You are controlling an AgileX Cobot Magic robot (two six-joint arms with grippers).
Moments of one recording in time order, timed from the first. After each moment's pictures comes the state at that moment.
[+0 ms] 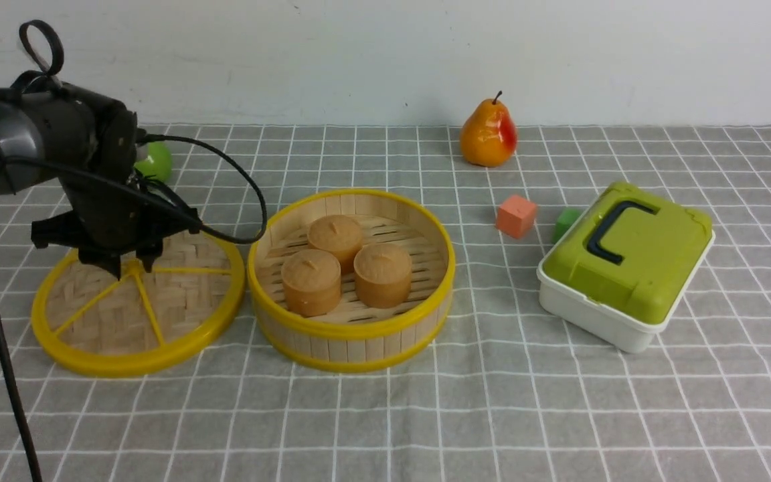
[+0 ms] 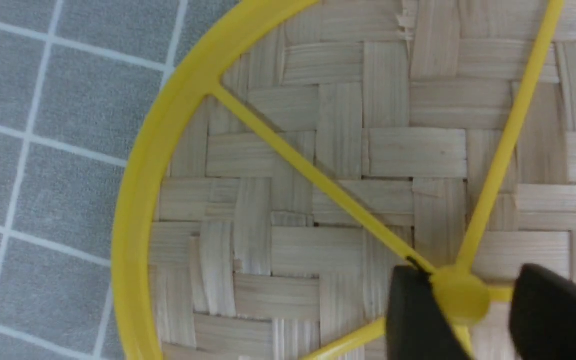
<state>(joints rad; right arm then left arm) 0.00 -0.01 0.02 0.05 0.40 0.10 -0.10 2.02 -1.58 0.28 0.80 -0.54</state>
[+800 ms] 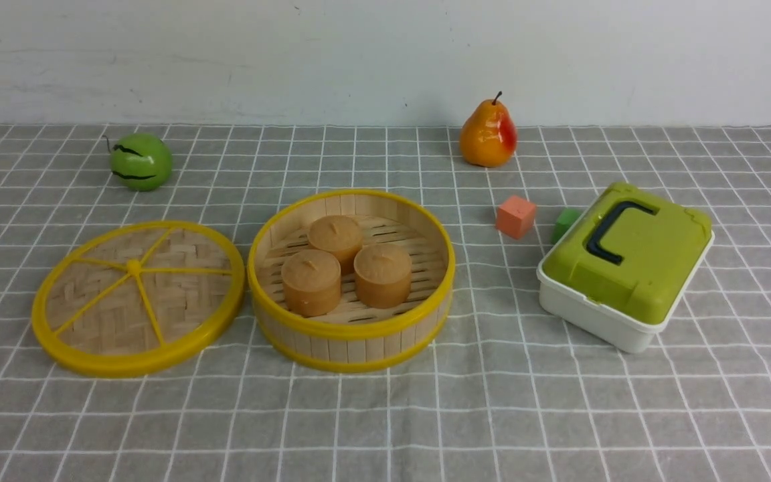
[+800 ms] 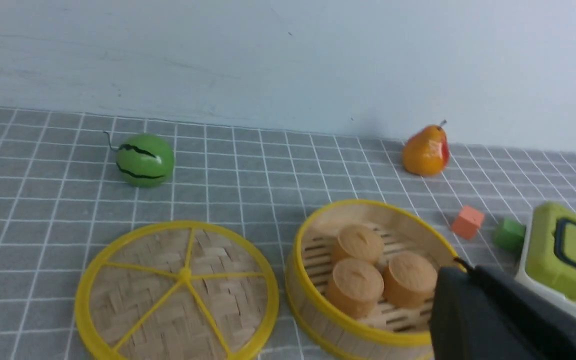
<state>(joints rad) 0.00 -0.01 0.02 0.05 0.40 0.10 -0.11 0.55 -0.92 -0.18 0.70 -0.06</state>
